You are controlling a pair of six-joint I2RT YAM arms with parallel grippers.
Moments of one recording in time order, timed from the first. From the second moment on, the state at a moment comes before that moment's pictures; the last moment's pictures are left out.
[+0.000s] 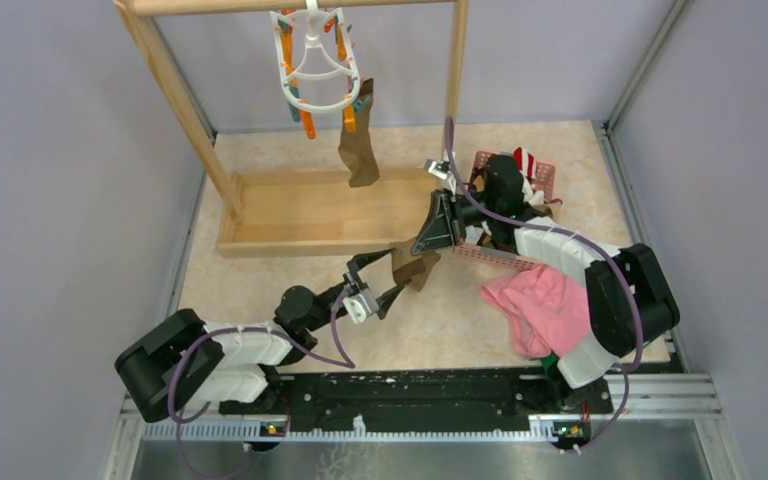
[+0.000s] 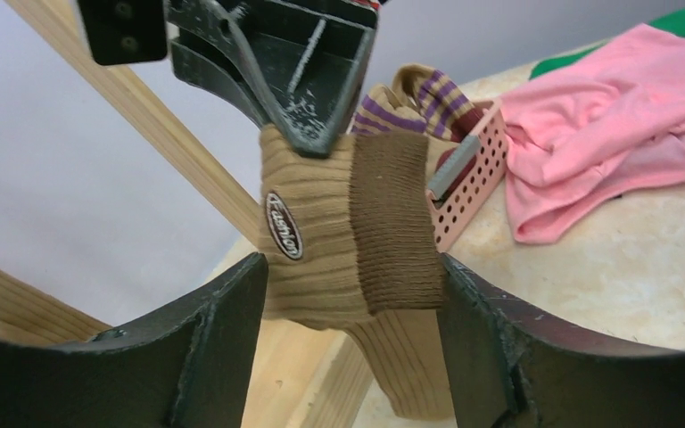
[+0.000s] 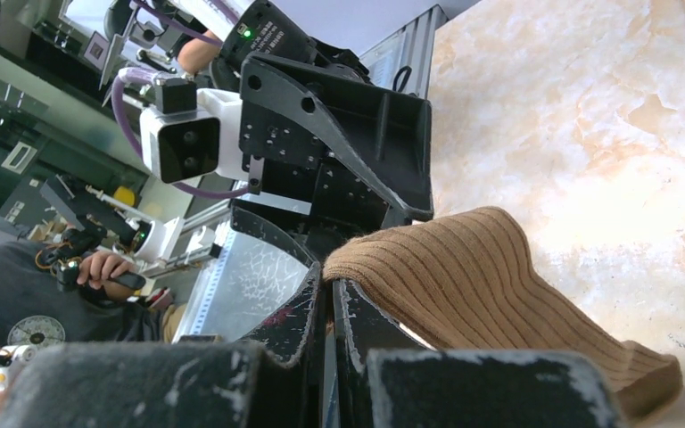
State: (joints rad) left arm -0.83 1.23 0.16 1.32 0.33 0.48; right arm 0.45 1.59 0.98 0.50 -1.44 0.63
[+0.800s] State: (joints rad) left arm -0.81 1.07 0.30 0.99 0.22 0.12; right arm 0.44 1.59 1.07 0.06 -1.39 0.24
